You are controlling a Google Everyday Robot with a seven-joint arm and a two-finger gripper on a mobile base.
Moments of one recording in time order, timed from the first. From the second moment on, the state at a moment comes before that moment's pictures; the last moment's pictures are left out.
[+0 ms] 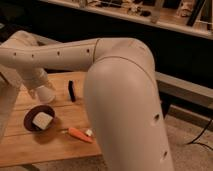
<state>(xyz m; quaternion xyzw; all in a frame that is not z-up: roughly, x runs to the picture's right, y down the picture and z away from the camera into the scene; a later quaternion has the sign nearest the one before) -0.300 0.010 0.673 -0.26 0.10 0.50 0.82</state>
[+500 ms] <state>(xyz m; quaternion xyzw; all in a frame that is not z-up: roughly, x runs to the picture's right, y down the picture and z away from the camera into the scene) -0.314 -0.021 0.688 -0.26 0.12 0.46 0.84</state>
